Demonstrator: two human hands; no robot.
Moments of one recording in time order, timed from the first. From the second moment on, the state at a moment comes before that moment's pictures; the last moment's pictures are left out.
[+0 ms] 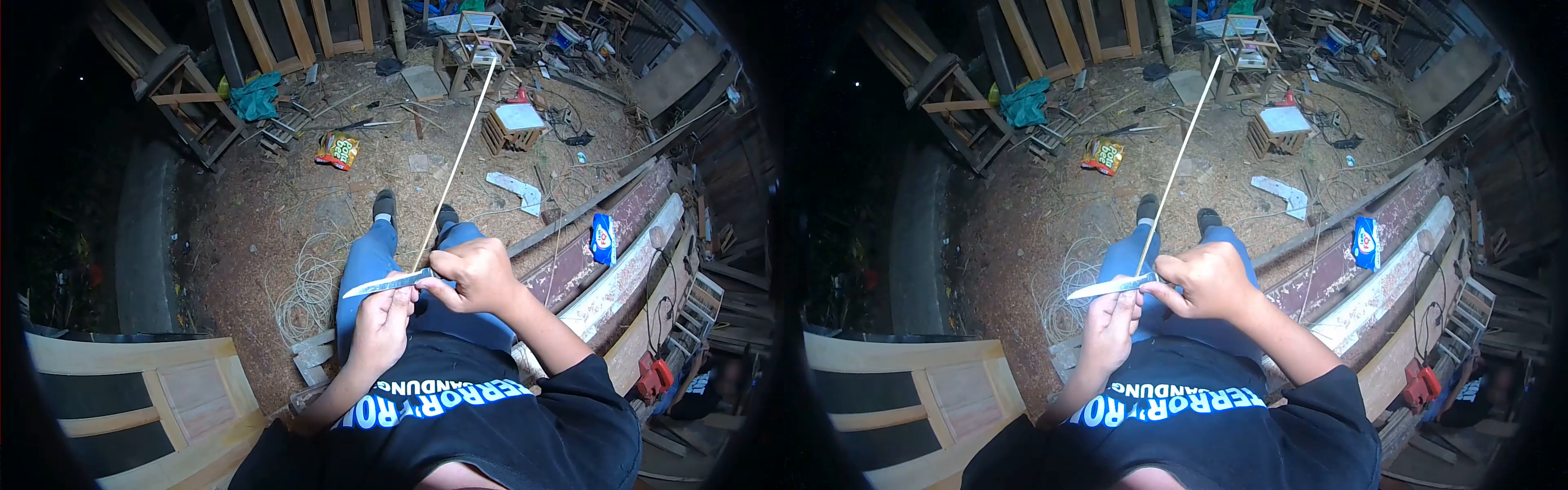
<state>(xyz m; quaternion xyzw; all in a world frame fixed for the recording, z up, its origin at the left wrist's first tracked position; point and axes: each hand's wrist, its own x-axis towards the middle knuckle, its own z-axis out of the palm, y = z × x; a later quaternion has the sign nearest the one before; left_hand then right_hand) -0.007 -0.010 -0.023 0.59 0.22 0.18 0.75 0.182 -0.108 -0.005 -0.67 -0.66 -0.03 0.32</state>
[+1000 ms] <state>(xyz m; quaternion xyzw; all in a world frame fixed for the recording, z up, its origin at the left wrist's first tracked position) -0.006 -0.010 -0.021 0.62 0.23 0.20 0.72 0.183 -0.105 -0.010 -0.67 -0.65 0.00 0.36</state>
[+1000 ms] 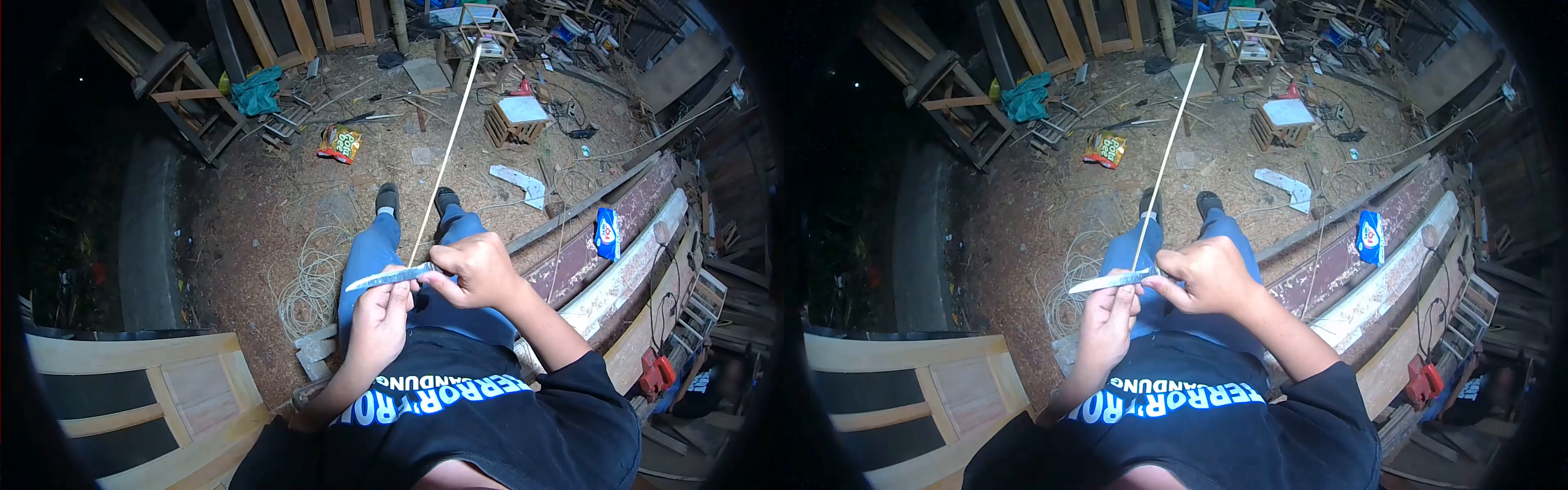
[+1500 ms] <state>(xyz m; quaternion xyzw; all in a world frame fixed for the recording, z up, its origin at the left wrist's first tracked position) -0.015 -0.017 -0.015 0.69 0.26 0.21 0.64 0.208 -0.123 -0.015 -0.71 -0.60 -0.04 0.36</state>
